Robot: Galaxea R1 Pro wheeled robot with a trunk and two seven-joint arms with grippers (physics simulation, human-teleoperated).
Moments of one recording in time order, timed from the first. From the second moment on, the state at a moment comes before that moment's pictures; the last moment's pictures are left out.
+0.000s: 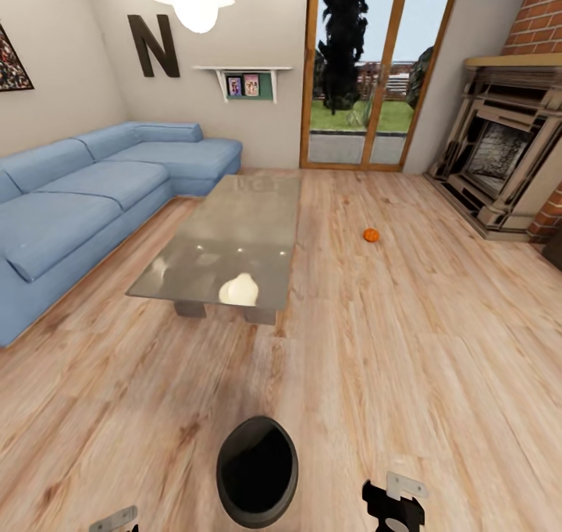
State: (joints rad) left arm -0.35 0.14 -0.02 -0.15 0.39 -0.27 0.11; right arm -0.44 0.04 0.43 -0.24 -0.56 -0.24 -0.46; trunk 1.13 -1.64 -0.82
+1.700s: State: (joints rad) left arm -0.35 0.03 -0.02 -0.80 0.38 0.45 0.11; right arm -0.44 0.17 0.58 -0.41 -0.49 0.00 -0.47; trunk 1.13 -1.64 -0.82
